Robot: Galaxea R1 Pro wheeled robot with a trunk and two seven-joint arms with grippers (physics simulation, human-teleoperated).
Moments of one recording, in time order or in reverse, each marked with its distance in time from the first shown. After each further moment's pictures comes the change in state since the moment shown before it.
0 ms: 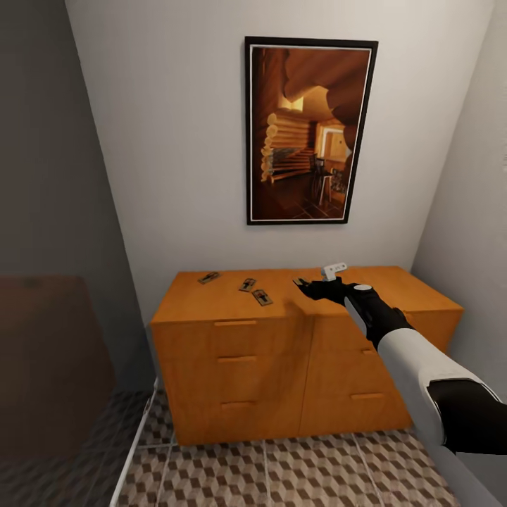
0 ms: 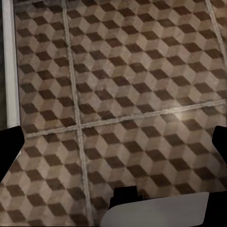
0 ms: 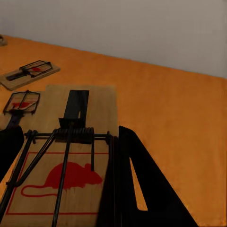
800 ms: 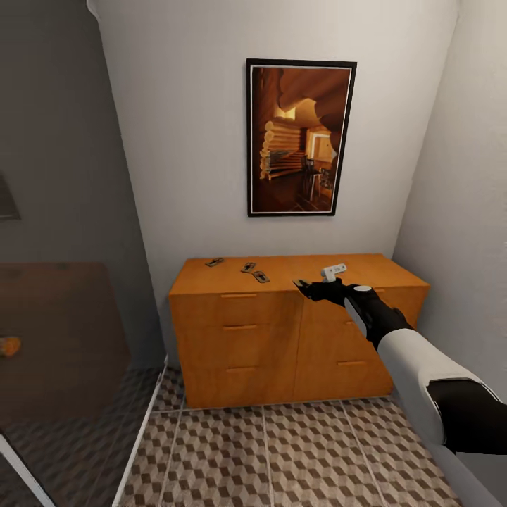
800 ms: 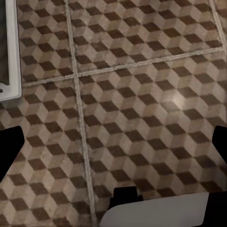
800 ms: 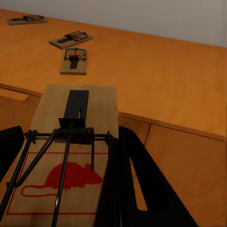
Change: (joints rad) left arm 0.000 -0.001 0.000 0.000 0.000 0.000 0.000; right arm 0.000 0.000 0.000 0.011 0.000 -0.002 0.000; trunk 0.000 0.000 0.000
